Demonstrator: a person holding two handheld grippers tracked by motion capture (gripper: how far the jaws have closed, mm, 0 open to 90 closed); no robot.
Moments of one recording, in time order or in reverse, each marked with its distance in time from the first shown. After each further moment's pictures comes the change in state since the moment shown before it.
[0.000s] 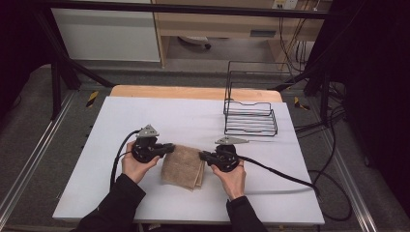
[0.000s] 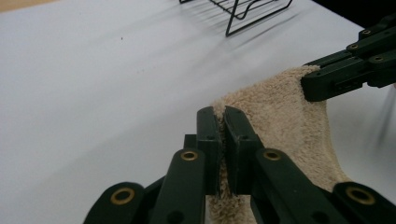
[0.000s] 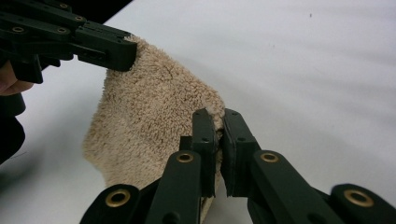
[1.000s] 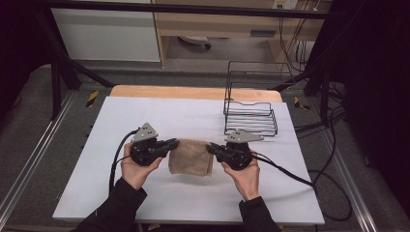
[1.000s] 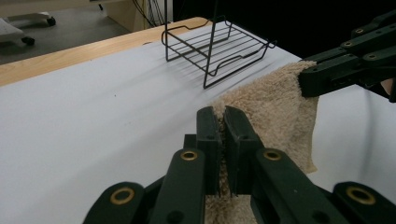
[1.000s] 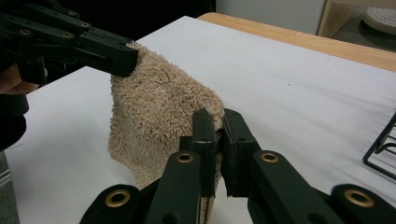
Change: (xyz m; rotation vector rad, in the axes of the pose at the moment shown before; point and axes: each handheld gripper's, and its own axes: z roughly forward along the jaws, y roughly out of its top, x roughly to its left) left arm -0.039 0.022 -0.026 -0.154 0.025 0.034; right arm 0.014 0.029 -0.055 -0.097 -0.014 -0.192
